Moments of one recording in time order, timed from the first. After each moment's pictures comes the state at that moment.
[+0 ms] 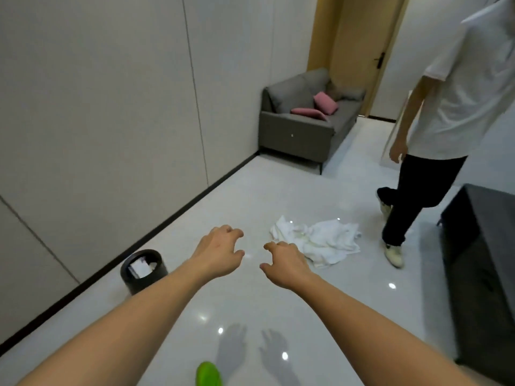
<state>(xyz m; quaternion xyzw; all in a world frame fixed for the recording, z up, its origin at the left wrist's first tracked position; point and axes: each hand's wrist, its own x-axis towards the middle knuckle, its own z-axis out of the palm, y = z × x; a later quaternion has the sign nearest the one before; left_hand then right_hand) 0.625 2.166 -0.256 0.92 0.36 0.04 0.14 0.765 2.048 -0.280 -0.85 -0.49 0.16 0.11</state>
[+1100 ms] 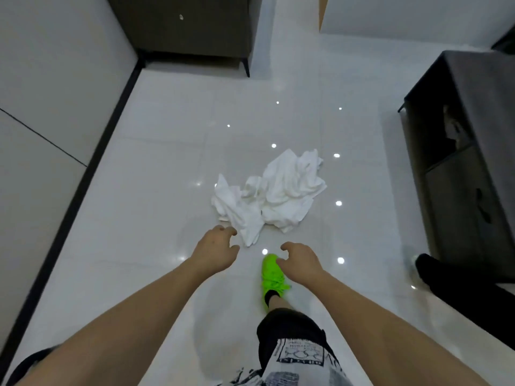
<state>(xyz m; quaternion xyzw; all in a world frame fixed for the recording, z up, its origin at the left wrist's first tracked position) 1.142 2.480 -0.488 0.91 0.23 -0.22 0.26 1.225 2.274 -0.509 -0.89 -0.14 0.40 0.15</state>
